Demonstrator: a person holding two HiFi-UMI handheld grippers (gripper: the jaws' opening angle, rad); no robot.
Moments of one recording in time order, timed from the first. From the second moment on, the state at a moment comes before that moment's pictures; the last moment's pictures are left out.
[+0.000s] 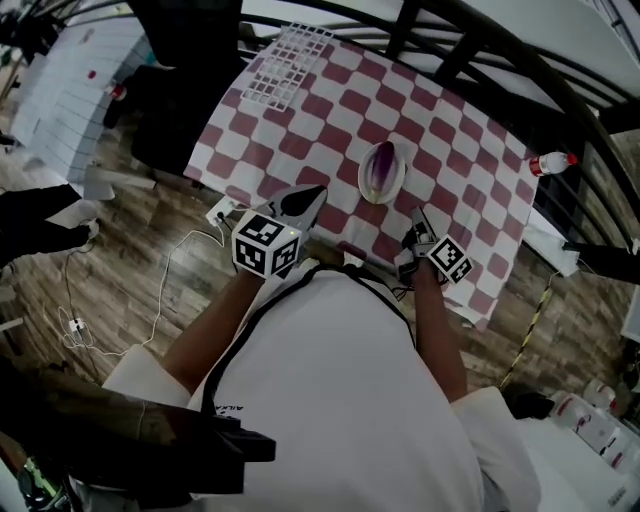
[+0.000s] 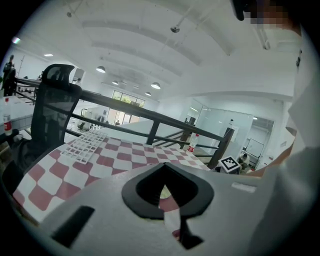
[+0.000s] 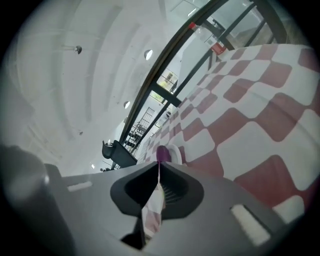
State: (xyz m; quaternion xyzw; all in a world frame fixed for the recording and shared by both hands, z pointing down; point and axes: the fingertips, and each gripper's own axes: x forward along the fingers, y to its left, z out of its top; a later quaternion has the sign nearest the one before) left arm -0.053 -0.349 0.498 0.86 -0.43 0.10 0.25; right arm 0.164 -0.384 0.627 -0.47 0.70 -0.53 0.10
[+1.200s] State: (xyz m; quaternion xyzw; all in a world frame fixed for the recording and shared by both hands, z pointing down) left arm -0.001 -0.340 0.462 0.90 -0.35 0.08 0.23; right arm 0.172 -0.294 0.448 -0.47 0.82 -0.30 0.10
